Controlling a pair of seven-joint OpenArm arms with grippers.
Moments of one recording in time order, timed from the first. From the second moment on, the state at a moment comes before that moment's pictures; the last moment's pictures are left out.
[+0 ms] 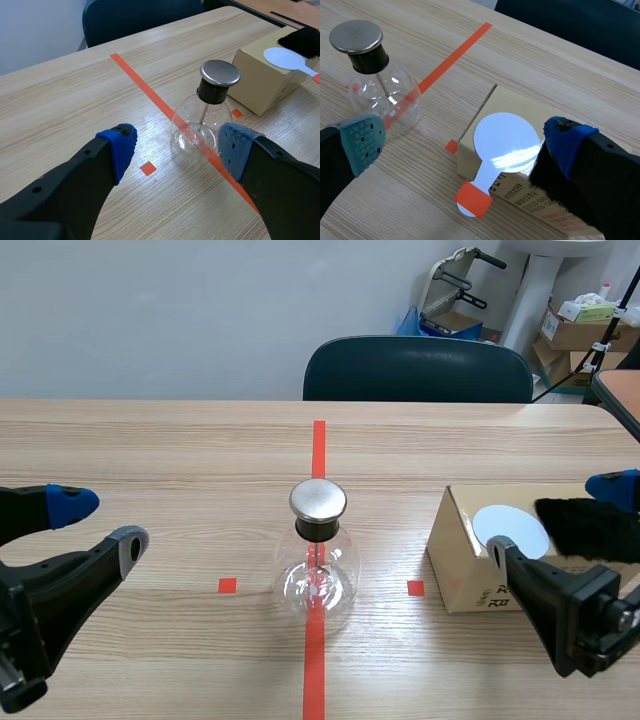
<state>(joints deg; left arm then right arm) 48.0 -32.3 -8.4 119.5 -21.3 -25.5 -7.7 -45.8 30.8 13.0 114.6 17.3 23.9 6.5</state>
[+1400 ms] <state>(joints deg) 48.0 -36.1 -8.4 119.5 -21.3 -28.8 -7.7 -56.1 19.2 3.0 104.3 -70.3 -22.8 15.2</state>
